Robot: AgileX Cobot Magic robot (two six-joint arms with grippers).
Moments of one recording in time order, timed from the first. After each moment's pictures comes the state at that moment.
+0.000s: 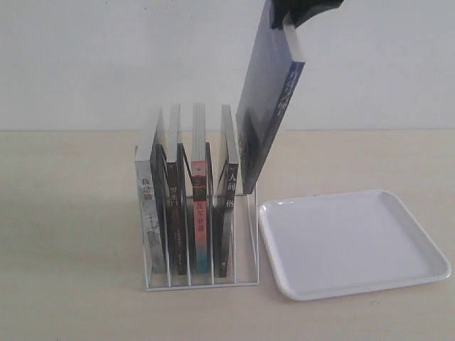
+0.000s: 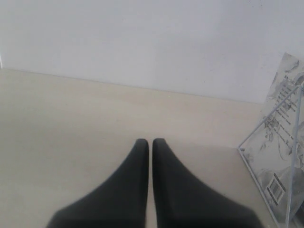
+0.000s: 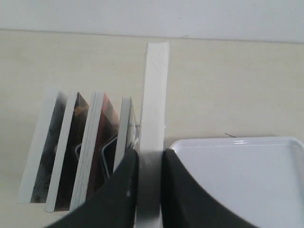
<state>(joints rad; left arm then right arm) 0.05 0.00 0.00 -0.05 0.21 -0.09 0.76 1.60 -1.82 -0.35 1.16 0.67</state>
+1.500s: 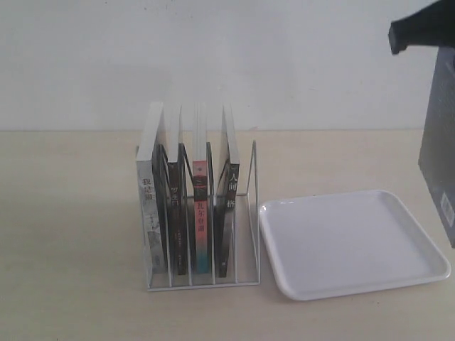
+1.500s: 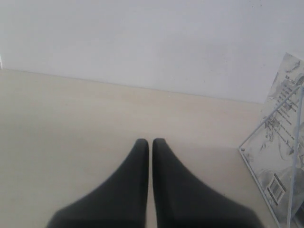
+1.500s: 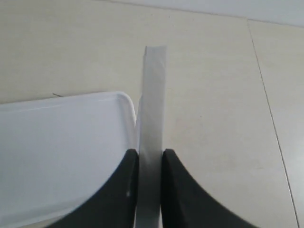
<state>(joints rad) 0.05 0.00 0.00 -0.05 0.21 -0.09 0.52 1.37 -1.43 -0.58 1.24 0.55</state>
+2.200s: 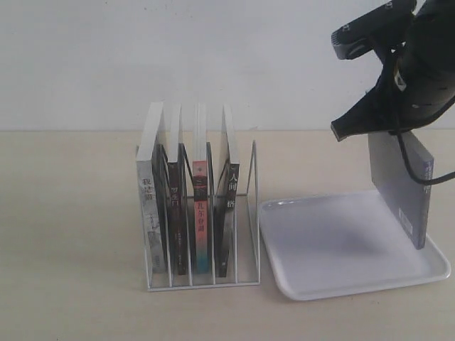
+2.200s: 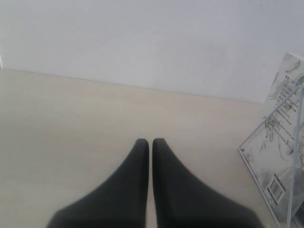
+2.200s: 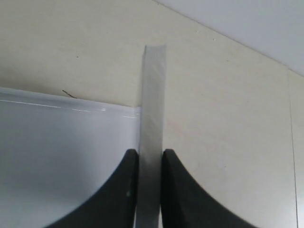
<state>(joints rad) 0.05 0.00 0.00 -0.05 0.21 -0.09 0.52 1.53 -1.20 -0.73 0.85 0.54</state>
